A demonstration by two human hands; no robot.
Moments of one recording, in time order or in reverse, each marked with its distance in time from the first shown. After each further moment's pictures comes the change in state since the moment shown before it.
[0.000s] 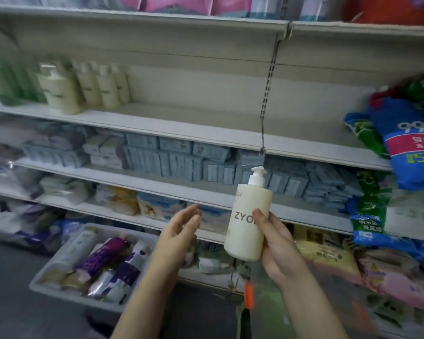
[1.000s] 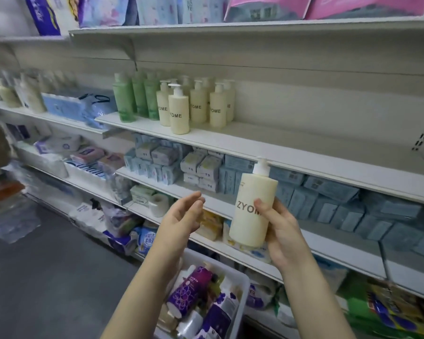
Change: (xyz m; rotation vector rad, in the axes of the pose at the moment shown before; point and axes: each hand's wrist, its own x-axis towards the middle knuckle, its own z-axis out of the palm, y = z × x) left_hand 0.130 0.082 -0.295 0.049 0.274 0.082; right_hand 0.172 0.139 0.282 -0.086 -0.180 0.029
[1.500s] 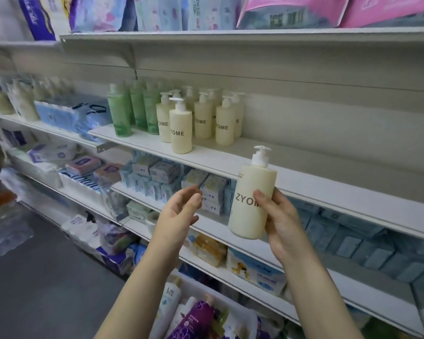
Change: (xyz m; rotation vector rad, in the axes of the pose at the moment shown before) left_hand 0.124 0.011 -0.005 0.011 0.027 0.078; right_hand 0.119 -0.020 0.036 -0.094 -0.082 -0.083
